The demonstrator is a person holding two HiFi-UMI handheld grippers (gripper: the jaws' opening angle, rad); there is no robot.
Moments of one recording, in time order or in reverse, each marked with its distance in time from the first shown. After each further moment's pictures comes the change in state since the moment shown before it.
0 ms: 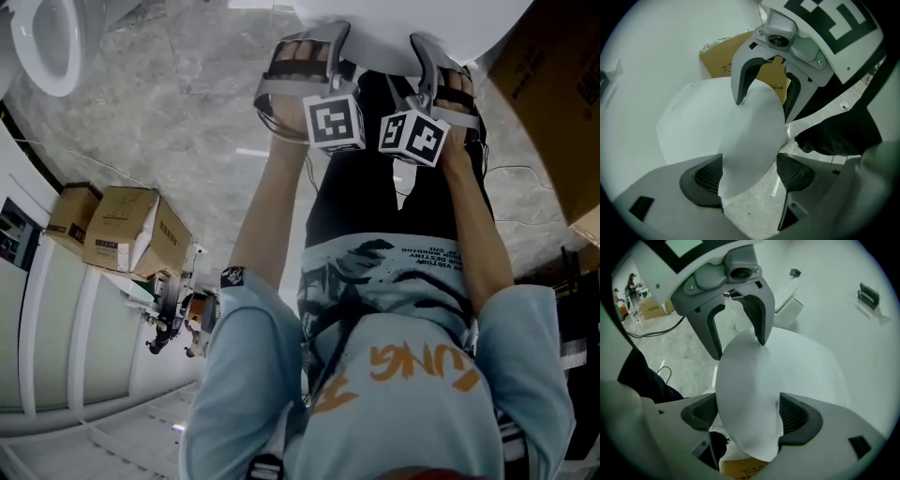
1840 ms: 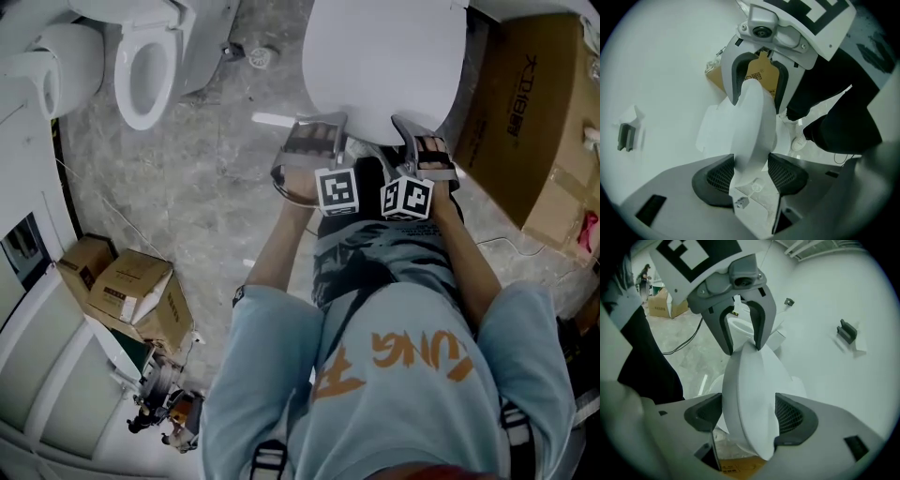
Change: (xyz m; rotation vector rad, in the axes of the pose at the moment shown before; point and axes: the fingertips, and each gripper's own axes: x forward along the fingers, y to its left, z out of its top) left arm -0.206 0.063 0.058 0.149 0.071 0.204; right arm -0.196 -0.068 0.069 -0.118 -0.181 -0.148
